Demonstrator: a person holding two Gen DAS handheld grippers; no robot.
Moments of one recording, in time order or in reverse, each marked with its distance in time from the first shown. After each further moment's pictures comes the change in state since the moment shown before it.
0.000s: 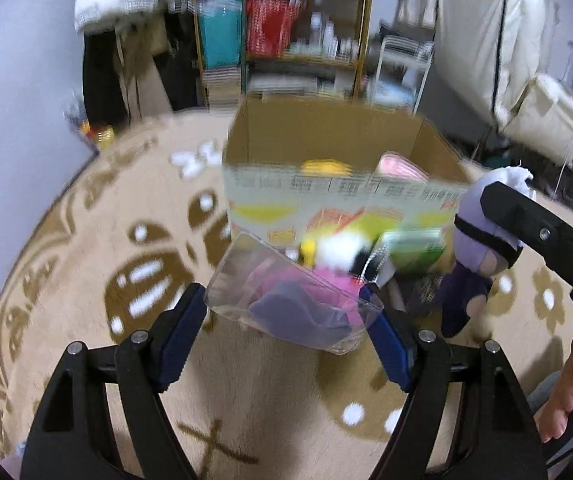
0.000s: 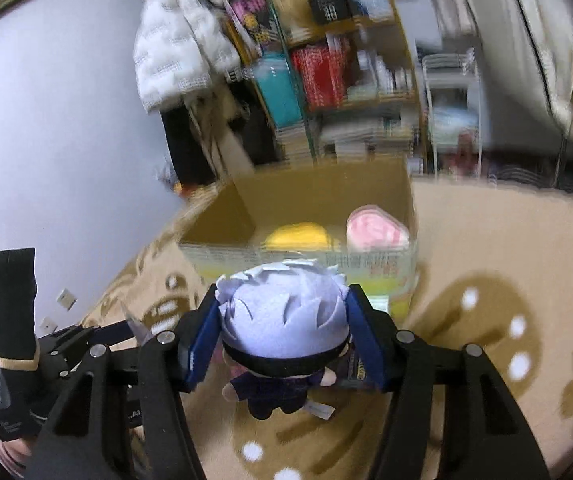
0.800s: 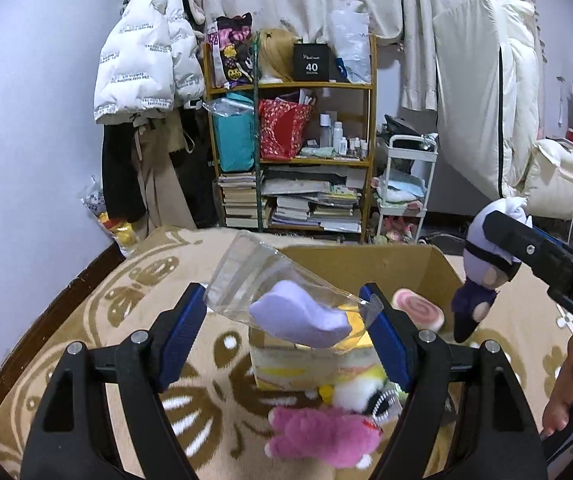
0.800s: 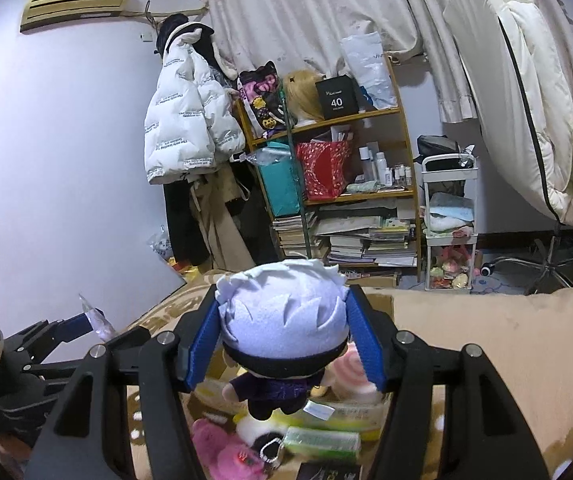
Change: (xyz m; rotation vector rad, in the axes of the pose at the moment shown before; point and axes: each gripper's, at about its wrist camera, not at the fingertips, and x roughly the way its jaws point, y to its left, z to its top) left arm -0.006 0.000 0.086 0.027 -0.313 0.070; right arm 0.009 -0.006 0.066 -0.043 -0.224 -0.026
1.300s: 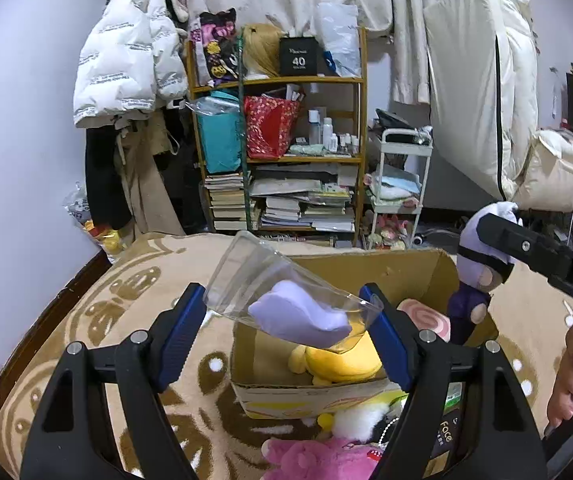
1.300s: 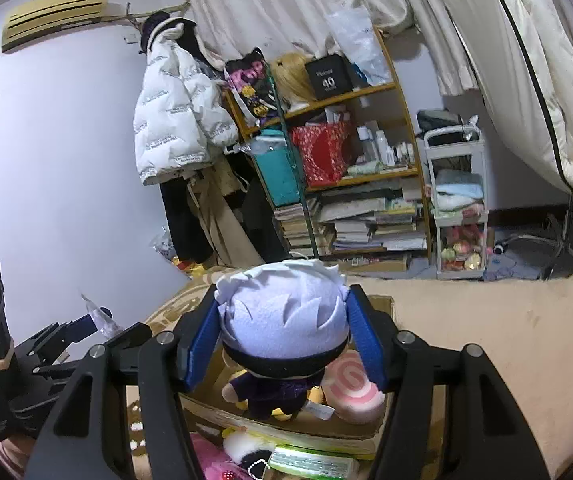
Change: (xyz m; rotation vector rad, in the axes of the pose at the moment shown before) left arm 0.046 -0.008 0.001 0.039 0.017 -0.037; right arm 0.048 -0.034 -0.002 0.092 0.068 0.040
